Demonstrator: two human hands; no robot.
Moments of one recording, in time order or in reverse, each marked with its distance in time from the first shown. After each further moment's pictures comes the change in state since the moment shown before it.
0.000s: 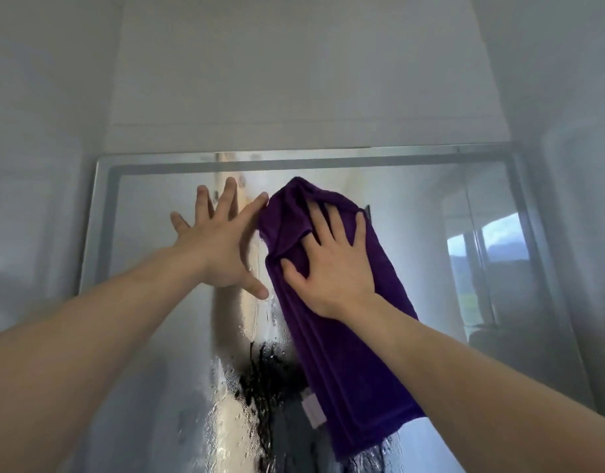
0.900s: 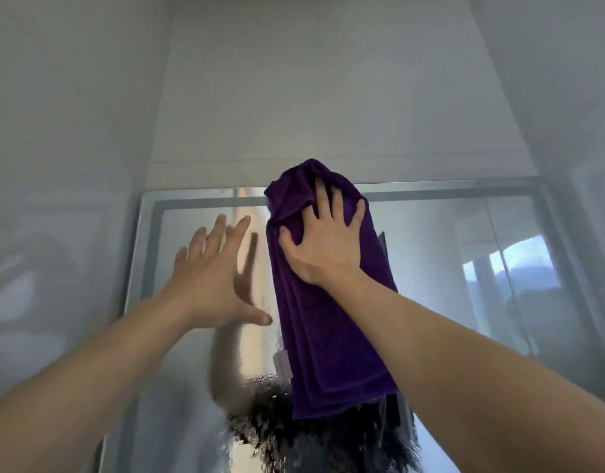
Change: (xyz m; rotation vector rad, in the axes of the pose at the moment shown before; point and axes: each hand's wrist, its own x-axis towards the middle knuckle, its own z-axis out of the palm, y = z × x) left_hand -0.029 -0.054 -0.006 -0.183 0.141 -0.016; right_hand 0.097 -0.048 -0.005 0.073 0.095 0.143
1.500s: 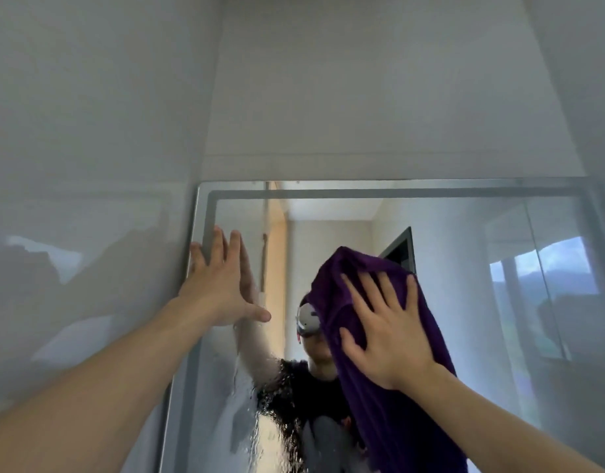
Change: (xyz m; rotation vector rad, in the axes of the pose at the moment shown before) left_hand -0.018 -0.066 0.020 0.035 -0.089 -0.243; right_hand -0.142 0.021 0.000 -0.126 -0.220 -0.209
